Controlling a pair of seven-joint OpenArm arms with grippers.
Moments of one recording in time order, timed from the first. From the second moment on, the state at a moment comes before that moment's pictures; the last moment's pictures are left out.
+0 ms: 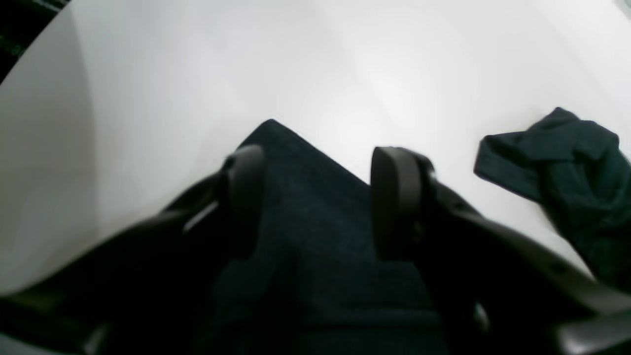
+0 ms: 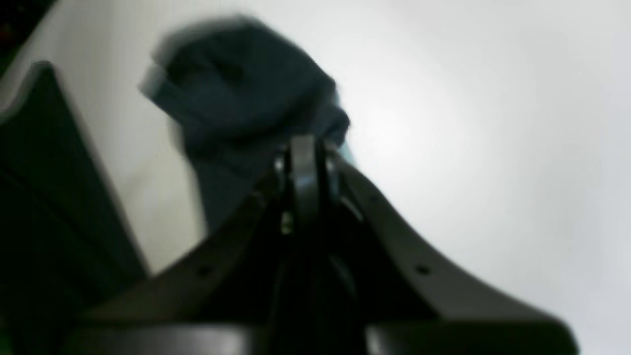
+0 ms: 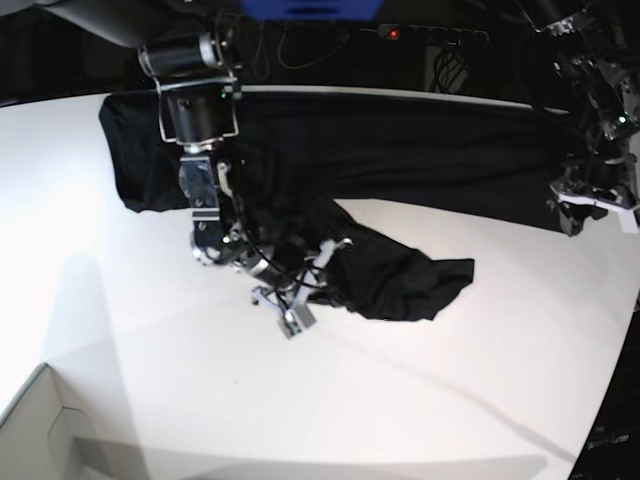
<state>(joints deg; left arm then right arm) 10.2 -9.3 -37.2 94.2 -26.1 -13.2 37.4 16.0 -7.8 -0.3 63.6 2.8 38.9 -21.6</state>
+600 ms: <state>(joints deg) 6.5 -12.9 -37.2 94.0 -26.1 -13.2 37.4 -11.2 -8.4 -21.7 97.5 2.9 39.4 -28.6</state>
